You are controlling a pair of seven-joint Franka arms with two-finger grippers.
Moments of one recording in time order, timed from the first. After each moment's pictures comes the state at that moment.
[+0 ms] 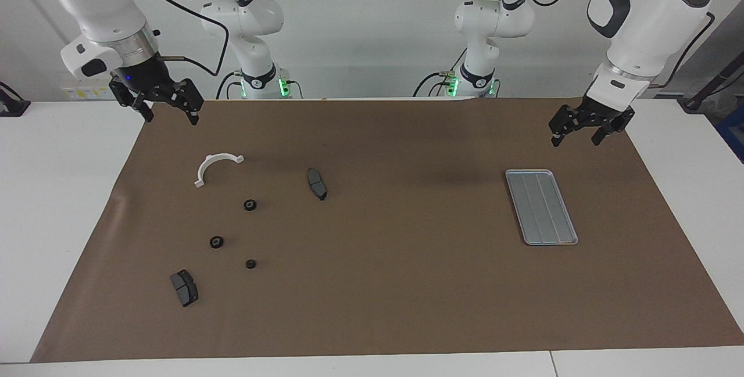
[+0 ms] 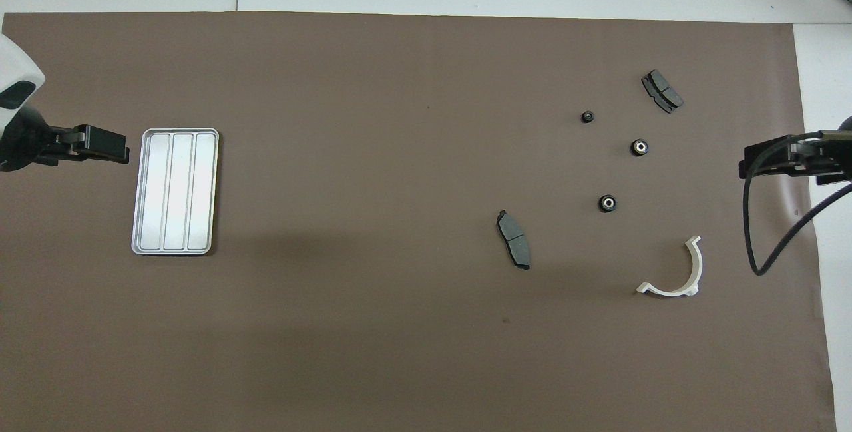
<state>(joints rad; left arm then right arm) -0.19 0.00 0.16 -1.71 -0.02 1.77 0.01 0.06 -0.03 -0.09 -1.63 -0.02 1.60 0.08</state>
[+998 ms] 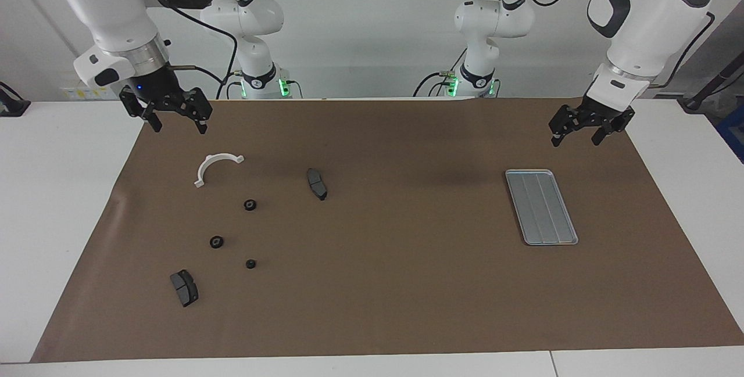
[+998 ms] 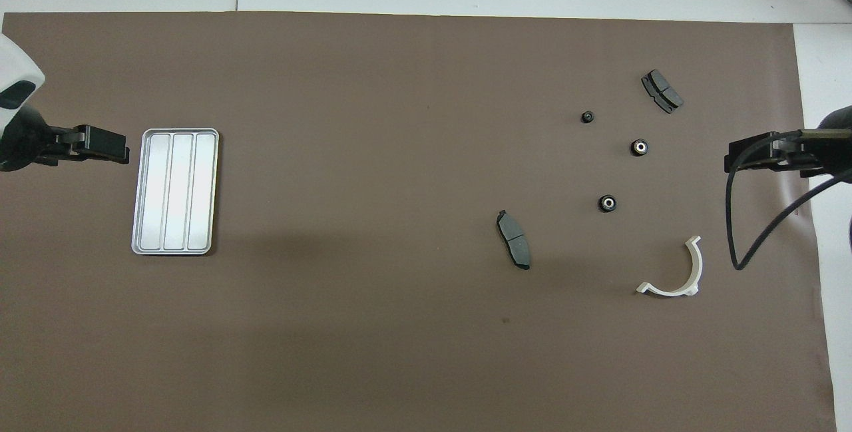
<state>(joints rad) -0.19 0.00 0.16 -1.71 -0.02 1.77 0.01 0.08 0.00 -0.08 -1.70 0.00 1.75 0.08</state>
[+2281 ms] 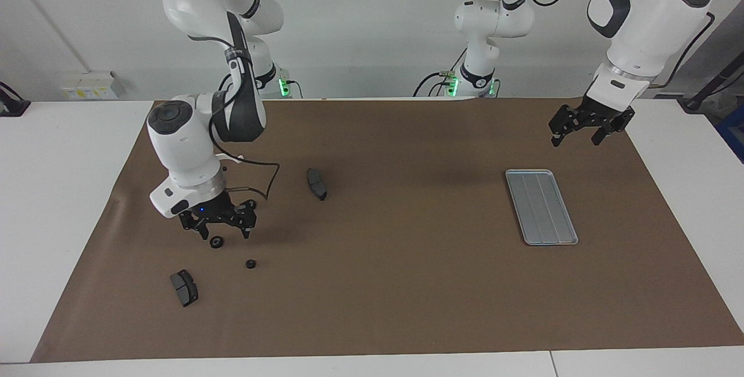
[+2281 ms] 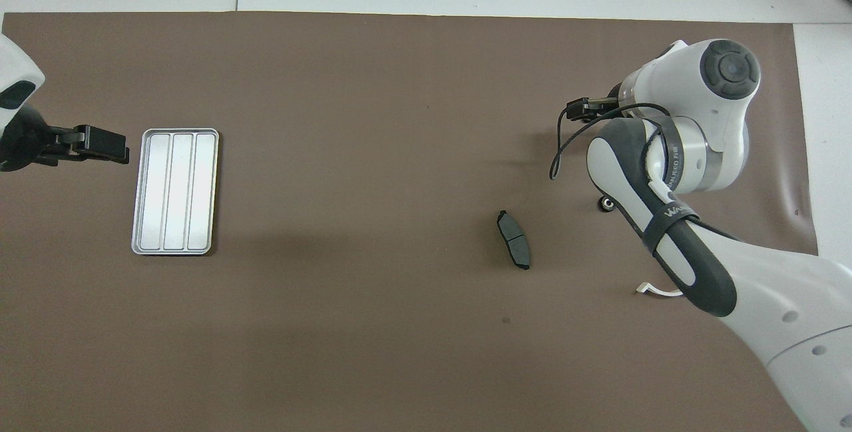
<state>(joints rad) -0.19 0.00 0.16 -1.71 -0.02 1.77 0.01 0.16 0.51 -0.05 -1.67 0.06 2.35 0.08</state>
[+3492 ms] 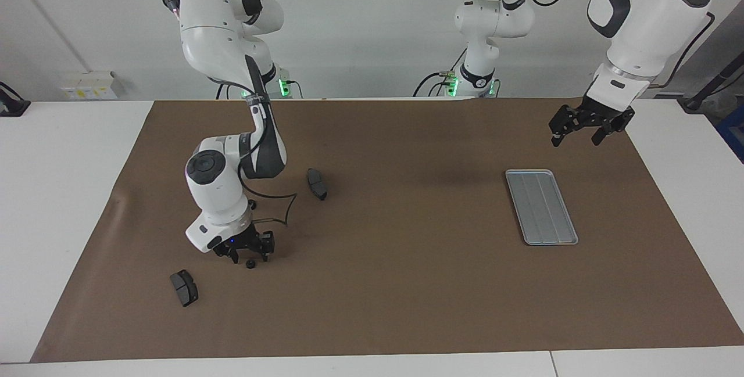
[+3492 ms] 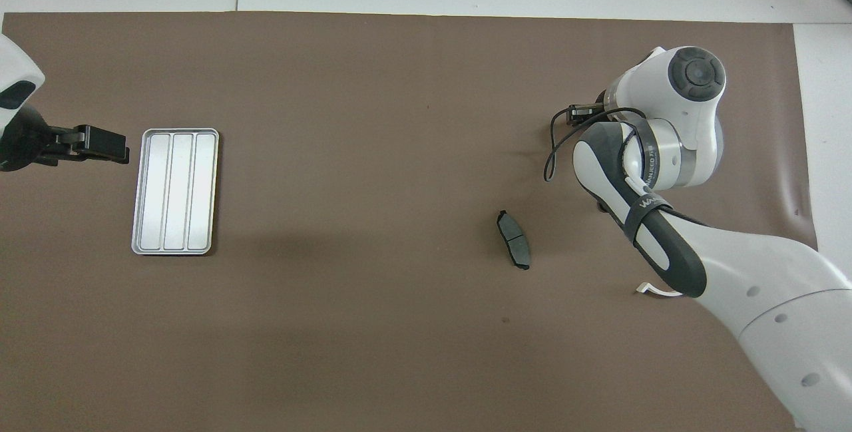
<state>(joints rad) -0.19 0.00 0.16 -1.71 -0.02 1.77 0.01 0.16 0.59 -0.06 -1.64 0.02 2.38 0.08</state>
